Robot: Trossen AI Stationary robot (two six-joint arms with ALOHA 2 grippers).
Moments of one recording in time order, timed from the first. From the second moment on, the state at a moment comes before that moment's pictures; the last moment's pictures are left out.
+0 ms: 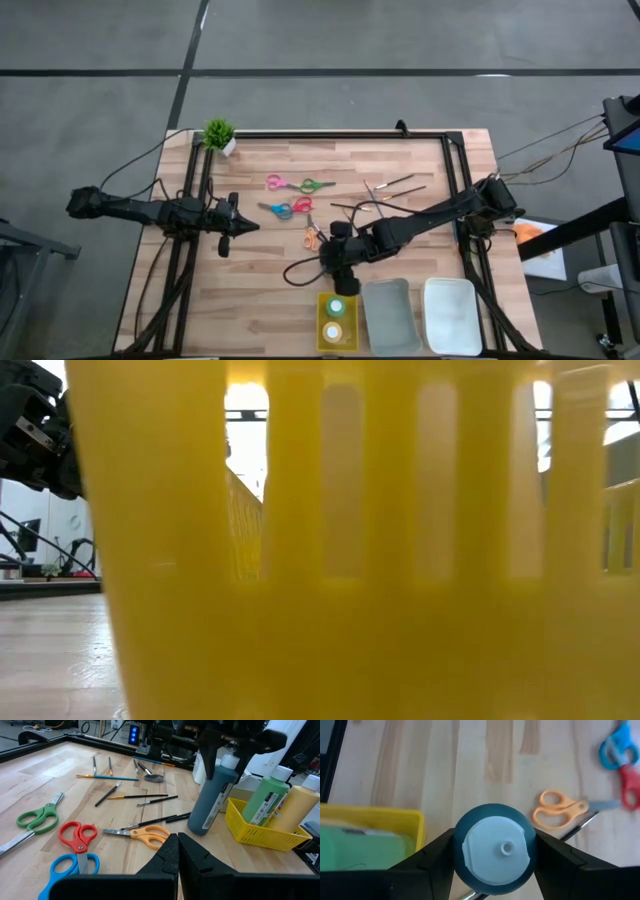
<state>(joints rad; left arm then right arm) -0.12 0.25 0.00 0.02 -0.06 -0.26 0.31 1.86 1.49 -0.60 0.11 0.26</state>
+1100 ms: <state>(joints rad) -0.12 0.25 0.00 0.02 -0.06 -0.26 0.72 1.67 1.64 -1.02 0.53 0.90</state>
